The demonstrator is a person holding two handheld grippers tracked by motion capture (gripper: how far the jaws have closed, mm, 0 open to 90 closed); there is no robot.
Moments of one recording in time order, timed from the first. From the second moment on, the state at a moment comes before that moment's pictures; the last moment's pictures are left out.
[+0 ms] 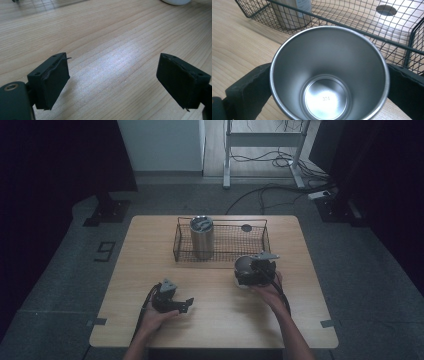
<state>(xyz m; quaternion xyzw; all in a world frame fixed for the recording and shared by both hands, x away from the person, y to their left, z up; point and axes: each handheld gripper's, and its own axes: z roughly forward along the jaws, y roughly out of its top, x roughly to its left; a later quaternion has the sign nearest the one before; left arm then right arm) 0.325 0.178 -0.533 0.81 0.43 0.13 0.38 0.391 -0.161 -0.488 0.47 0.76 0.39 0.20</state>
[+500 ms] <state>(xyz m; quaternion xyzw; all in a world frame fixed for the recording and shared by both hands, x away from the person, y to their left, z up) 0.326 0.180 -0.532 0.80 0.43 0.12 0.38 0.394 -0.158 -0.493 0.46 0.78 0.37 0.20</state>
